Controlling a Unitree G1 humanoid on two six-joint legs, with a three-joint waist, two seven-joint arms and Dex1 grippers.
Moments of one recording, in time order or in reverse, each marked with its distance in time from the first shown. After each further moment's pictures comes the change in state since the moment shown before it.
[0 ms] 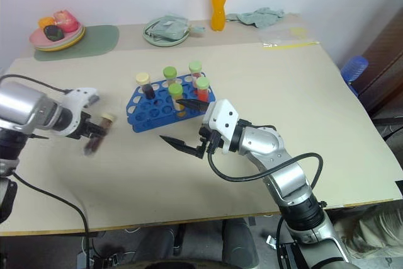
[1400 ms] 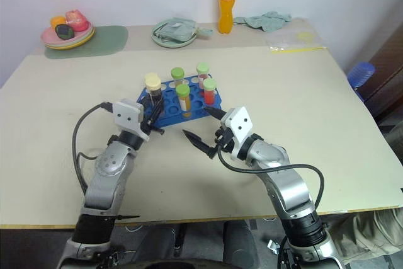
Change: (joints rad) left arm 0.617 -0.800 0.087 -0.294 0.301 -1.433 0.433; right arm 0.159 0.042 -0.074 0.053 0.002 0.040 -0.163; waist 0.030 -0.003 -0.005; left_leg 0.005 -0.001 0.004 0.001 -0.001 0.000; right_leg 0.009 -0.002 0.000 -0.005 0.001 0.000
